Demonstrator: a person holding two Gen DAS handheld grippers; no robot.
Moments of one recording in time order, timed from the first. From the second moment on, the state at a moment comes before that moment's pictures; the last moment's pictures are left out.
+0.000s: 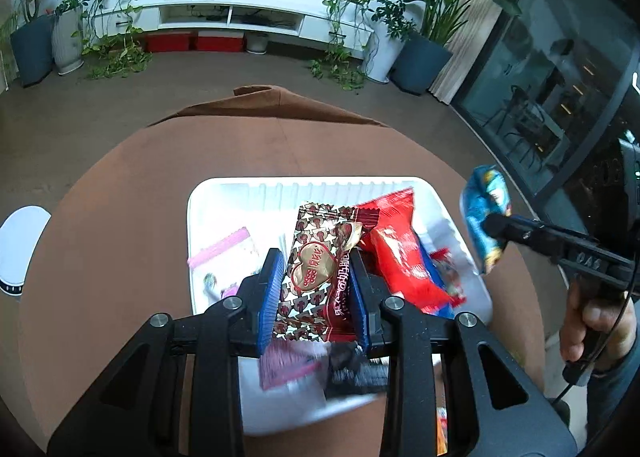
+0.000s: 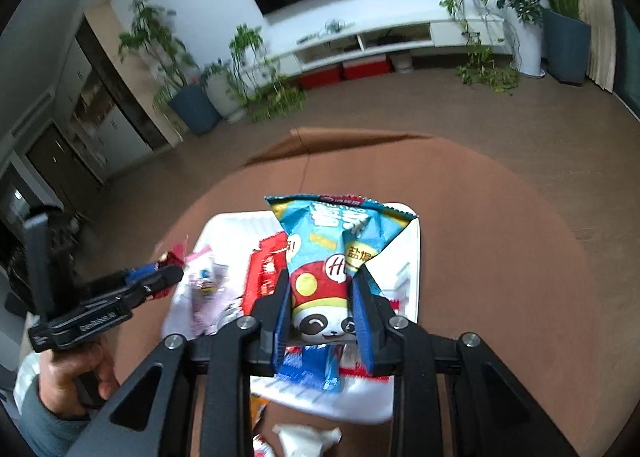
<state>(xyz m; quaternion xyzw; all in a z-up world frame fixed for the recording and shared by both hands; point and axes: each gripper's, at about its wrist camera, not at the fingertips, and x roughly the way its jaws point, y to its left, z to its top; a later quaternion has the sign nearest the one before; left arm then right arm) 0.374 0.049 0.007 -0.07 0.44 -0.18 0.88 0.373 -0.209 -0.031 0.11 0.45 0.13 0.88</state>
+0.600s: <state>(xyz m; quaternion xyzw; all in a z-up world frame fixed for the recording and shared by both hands) 0.422 0.003 -0.064 -0.03 0.47 -0.17 0.87 0.404 -0.189 -0.079 0.06 0.49 0.12 0.86</state>
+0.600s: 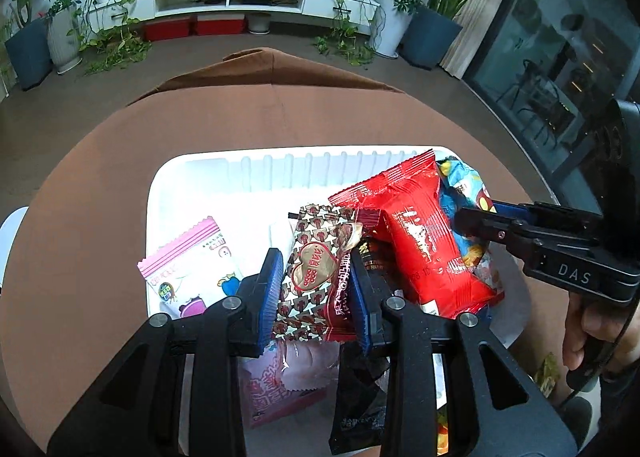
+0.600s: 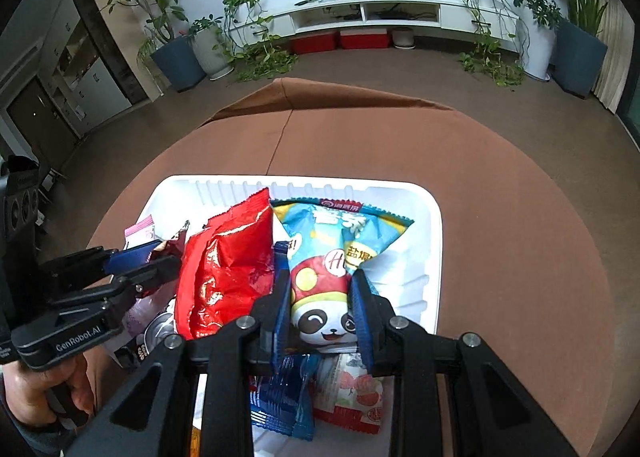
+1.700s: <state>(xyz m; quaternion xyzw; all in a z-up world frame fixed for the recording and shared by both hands) 0.246 -0.001 -0.031 0.00 0.42 -0.19 0.88 0.198 -0.231 -0.026 0.19 0.39 0.13 0.89</state>
